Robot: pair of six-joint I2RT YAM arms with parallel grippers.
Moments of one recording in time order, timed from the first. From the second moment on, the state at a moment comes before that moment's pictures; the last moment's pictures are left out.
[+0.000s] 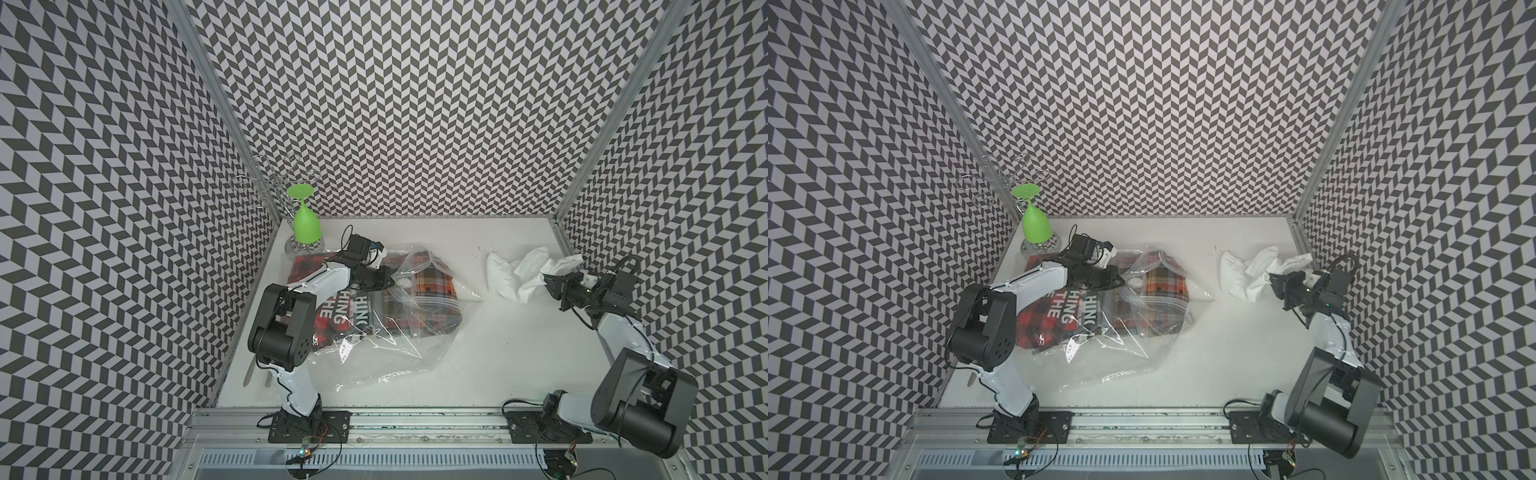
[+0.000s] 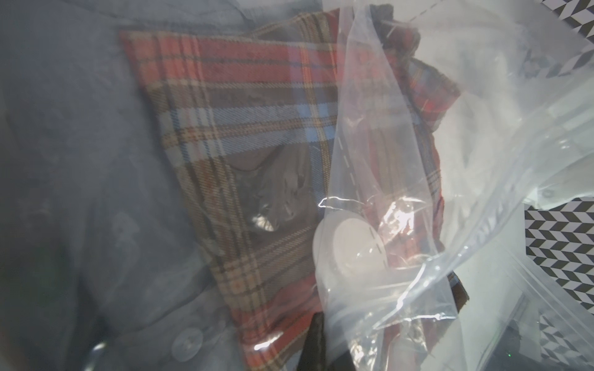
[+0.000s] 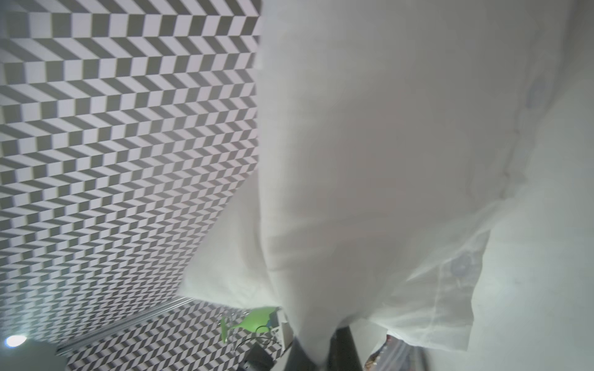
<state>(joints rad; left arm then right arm) -0.30 1.80 1.20 -0.42 0.53 -0.29 -0.45 1.29 0.72 -0.02 -0.89 1.19</state>
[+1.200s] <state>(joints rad) -0.29 1.76 1.13 -0.41 0.48 -0.28 -0.68 1.32 0.36 0.44 -1.00 1.31</state>
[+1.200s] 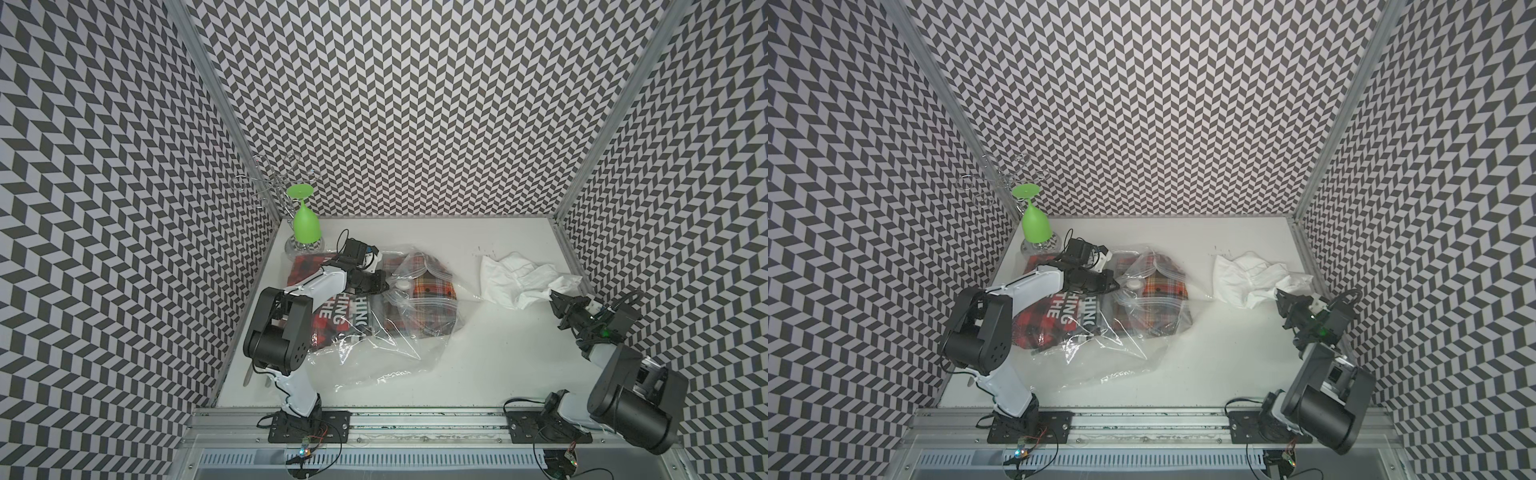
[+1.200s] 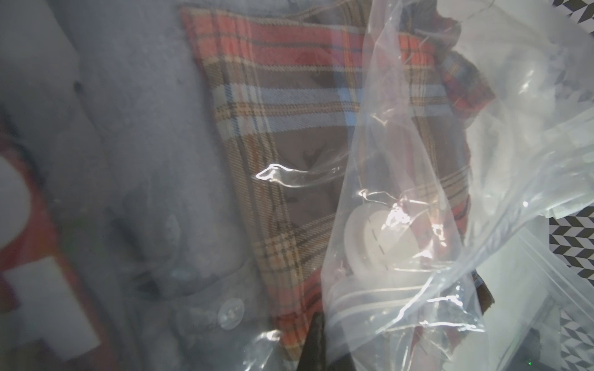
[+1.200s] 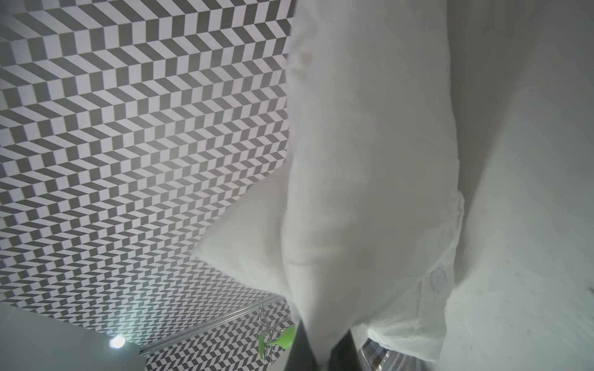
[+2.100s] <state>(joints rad) -0.32 1.76 1.13 -0.41 0.48 -0.29 -0.81 1.27 0.79 -0.59 -0.61 0.72</state>
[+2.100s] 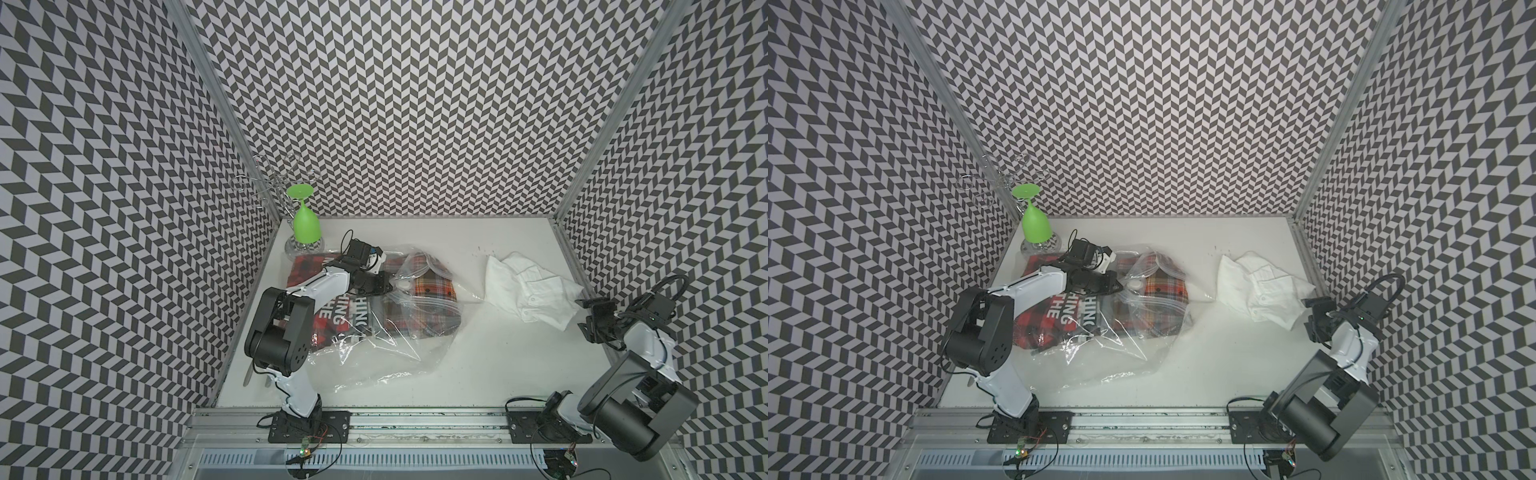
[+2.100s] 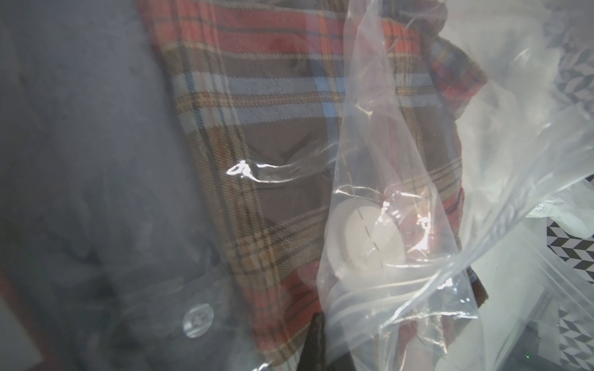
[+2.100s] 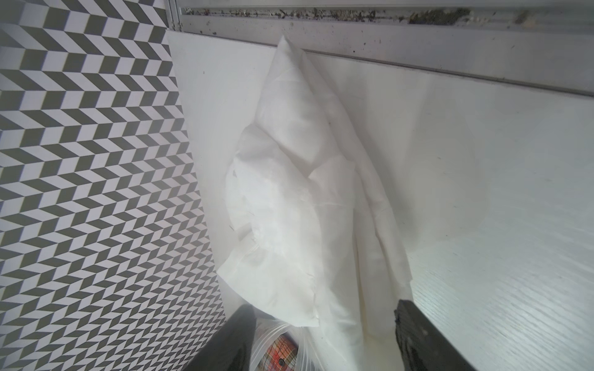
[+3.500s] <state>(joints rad) -0.35 1.78 1.15 -0.39 0.52 -0.31 -0.45 1.56 0.87 -0.52 -0.26 0.57</state>
